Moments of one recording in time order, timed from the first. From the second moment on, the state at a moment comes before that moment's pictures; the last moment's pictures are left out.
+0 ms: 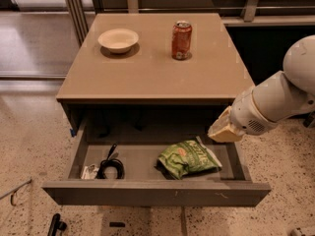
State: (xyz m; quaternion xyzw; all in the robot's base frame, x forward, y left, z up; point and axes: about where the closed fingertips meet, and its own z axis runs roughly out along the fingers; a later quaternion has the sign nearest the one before) arm 0.465 -0.155 0.801 -0.56 0.78 0.13 0.23
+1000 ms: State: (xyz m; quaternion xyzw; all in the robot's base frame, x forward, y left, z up) arm 0.464 -0.119 0.765 -0.59 0.75 0.16 0.25
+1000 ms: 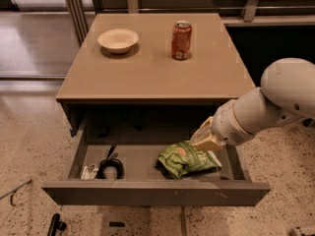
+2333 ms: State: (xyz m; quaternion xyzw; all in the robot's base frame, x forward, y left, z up) arm 0.465 -0.091 0.725 -0.61 0.73 0.19 0.26
